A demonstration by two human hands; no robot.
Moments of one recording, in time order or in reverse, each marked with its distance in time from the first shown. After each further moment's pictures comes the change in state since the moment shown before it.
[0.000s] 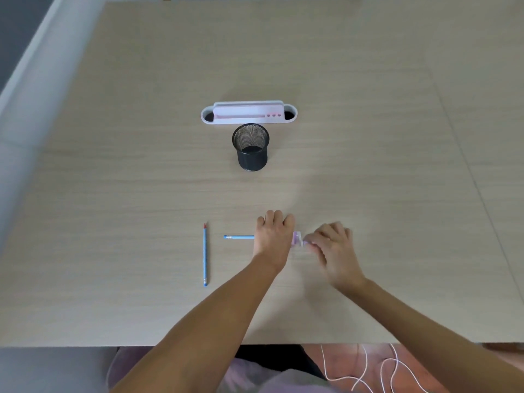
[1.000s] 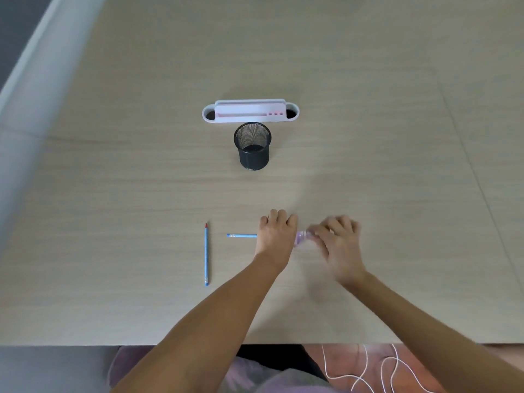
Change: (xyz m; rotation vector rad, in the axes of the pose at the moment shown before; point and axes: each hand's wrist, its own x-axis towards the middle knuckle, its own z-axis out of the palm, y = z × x) left_hand 0.003 0.000 -0.001 0.000 0.046 0.007; right_hand 0.011 0.002 -0.001 -0.118 0.090 0.041
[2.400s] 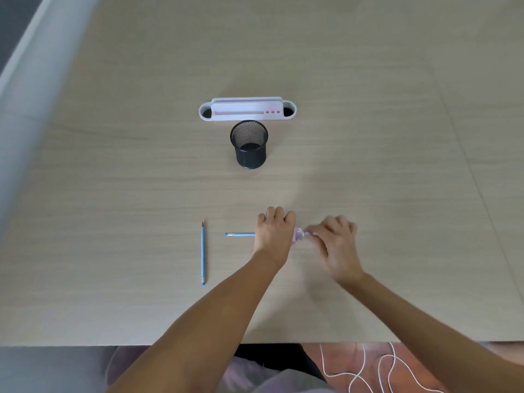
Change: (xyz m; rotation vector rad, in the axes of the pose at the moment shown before) left_hand 0.005 0.002 0.003 0.012 -0.015 -0.007; right_hand -0.002 0.004 0.001 0.078 -0.047 0.028
